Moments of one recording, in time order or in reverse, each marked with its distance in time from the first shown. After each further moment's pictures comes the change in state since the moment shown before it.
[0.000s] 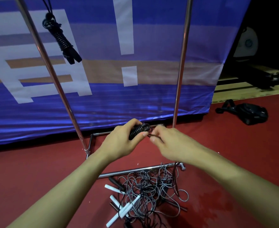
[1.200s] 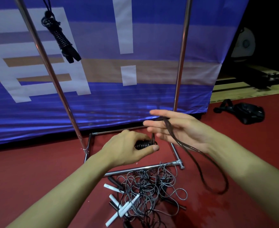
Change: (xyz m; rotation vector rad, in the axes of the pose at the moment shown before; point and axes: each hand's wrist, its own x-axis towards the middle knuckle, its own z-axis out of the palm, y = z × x) left_hand -0.015 0.021 -0.003 0.177 -0.192 0.143; right_hand -0.007 0.013 -0.033 1.524 -0.280 -0.013
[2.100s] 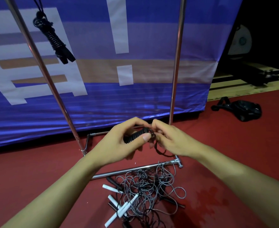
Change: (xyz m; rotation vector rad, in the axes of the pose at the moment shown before) left_hand -0.011 0.020 -0.024 -0.663 0.072 0.044; right_hand 0.016 0.037 -0.027 -1.172 0.043 -0.316
